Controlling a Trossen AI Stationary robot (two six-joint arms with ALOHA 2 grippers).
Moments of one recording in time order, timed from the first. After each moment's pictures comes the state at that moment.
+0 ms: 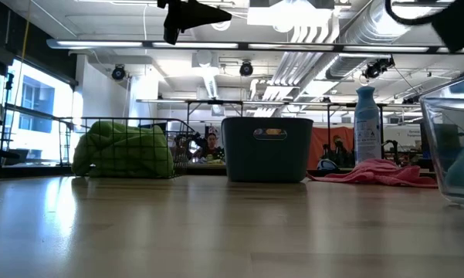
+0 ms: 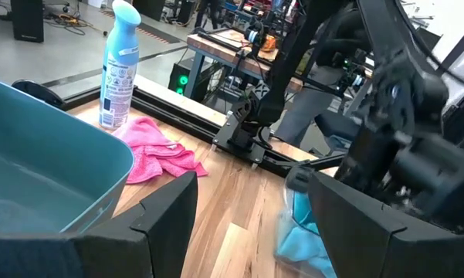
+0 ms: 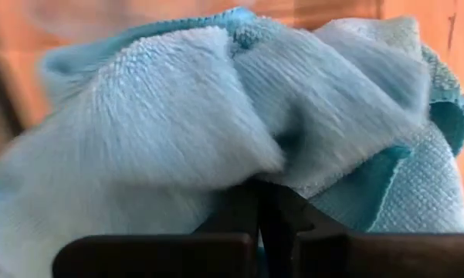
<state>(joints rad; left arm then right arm) -0.21 1.35 0.84 0.36 -0.41 -0.41 0.67 1.61 1.03 -0.87 -0.15 0.77</state>
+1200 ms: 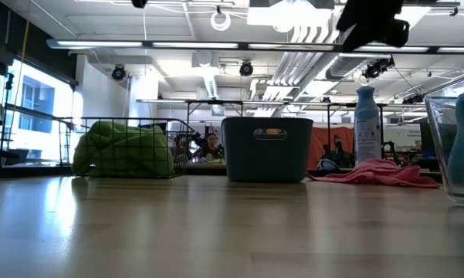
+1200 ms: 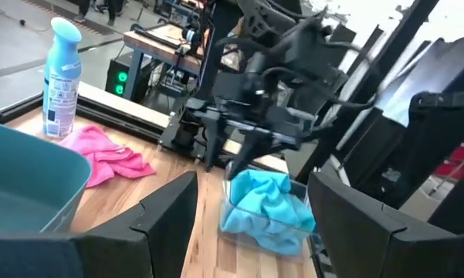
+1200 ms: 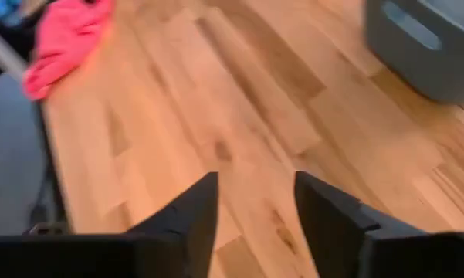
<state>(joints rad) -0.21 1.00 0.84 0.06 -0.19 -0.41 0.38 1.24 1.03 -0.67 0.32 0.89</state>
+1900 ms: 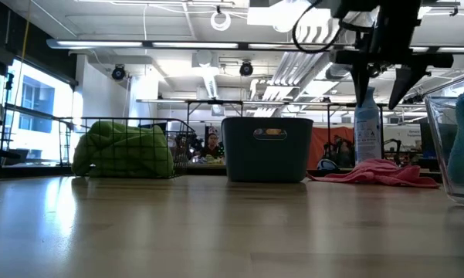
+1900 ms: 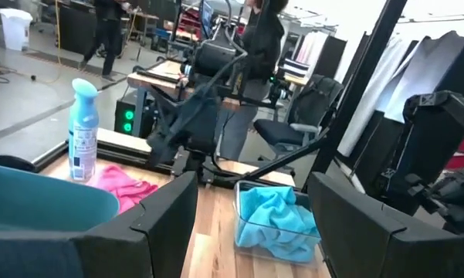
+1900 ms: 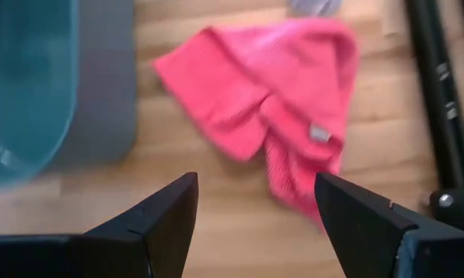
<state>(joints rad) -0.25 0.79 0.84 -0.06 -0.25 -0.26 -0.01 1.29 1.03 -1.24 0.47 1.65</state>
